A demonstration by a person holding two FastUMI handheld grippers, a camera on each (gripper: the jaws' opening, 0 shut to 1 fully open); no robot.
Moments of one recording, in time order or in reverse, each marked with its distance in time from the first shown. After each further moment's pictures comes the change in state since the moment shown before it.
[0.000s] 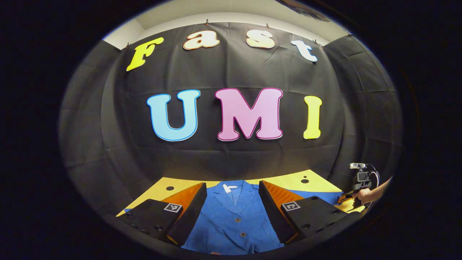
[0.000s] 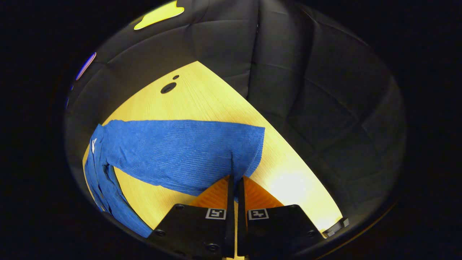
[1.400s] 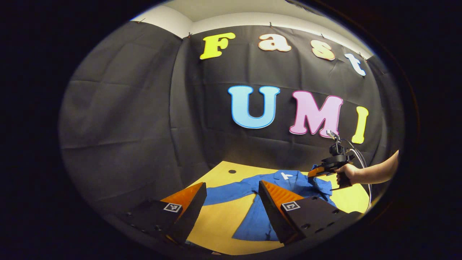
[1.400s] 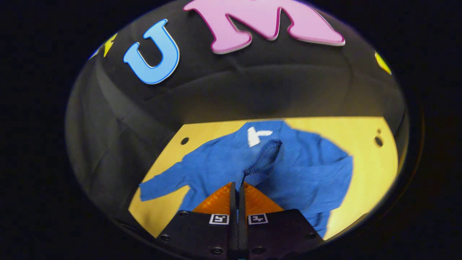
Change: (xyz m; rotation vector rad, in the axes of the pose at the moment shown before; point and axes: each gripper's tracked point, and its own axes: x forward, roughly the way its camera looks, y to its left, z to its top) left arm -0.147 0.224 -0.079 -0.211 0.056 0.367; right arm -0.172 0.533 -0.105 -0.447 0.018 0.778
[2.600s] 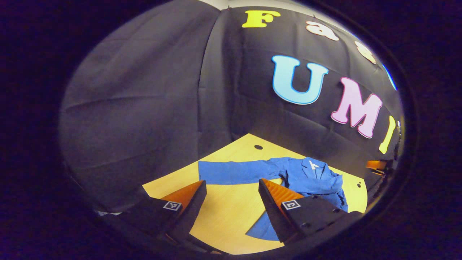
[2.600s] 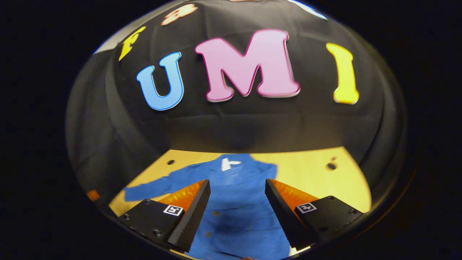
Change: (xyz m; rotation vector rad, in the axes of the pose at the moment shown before) left arm 0.121 0.080 -0.098 -0.198 0.277 0.148; right arm -0.204 -0.087 0.048 -0.299 -0.469 -0.331
